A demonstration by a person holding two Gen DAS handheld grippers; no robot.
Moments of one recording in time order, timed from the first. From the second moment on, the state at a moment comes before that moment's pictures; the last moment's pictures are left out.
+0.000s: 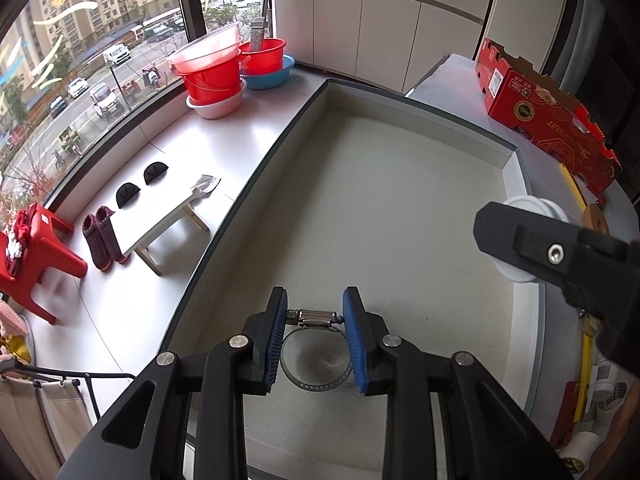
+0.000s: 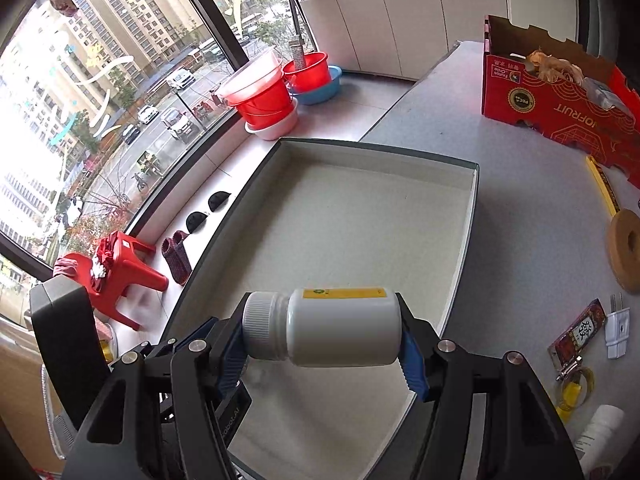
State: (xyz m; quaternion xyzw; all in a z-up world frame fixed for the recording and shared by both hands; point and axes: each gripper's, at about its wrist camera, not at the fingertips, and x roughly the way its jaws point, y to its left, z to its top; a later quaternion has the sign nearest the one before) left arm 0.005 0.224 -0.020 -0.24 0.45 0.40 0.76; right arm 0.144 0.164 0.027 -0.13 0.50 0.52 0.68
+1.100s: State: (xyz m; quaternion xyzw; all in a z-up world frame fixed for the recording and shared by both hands) left arm 0.021 0.062 0.015 -0.15 0.45 0.27 0.84; right arm 0.160 -0.096 0.046 -0.07 0.46 0.33 0.82
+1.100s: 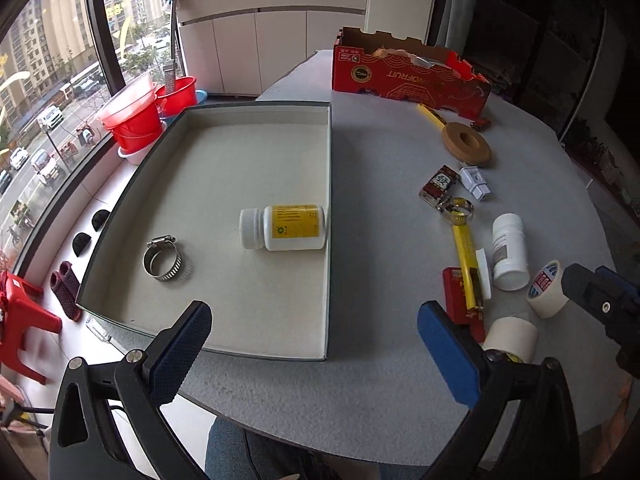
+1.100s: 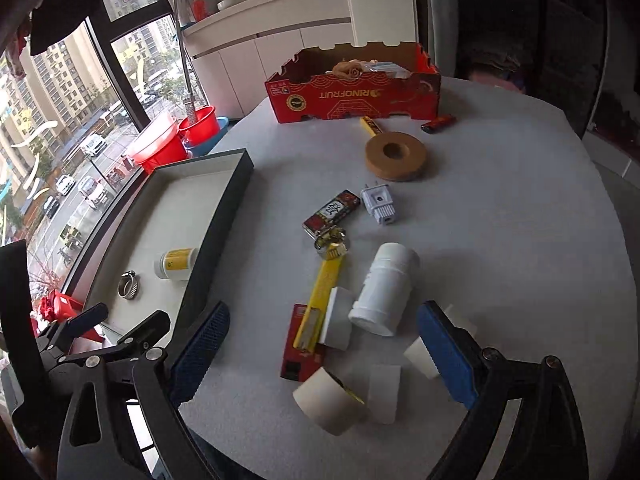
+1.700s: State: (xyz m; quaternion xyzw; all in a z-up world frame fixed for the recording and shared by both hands) left arm 0.100 0.022 -0.036 -0.16 0.49 0.18 0.84; right arm 0.164 -0.206 0.001 -0.01 0.52 0.29 0.80
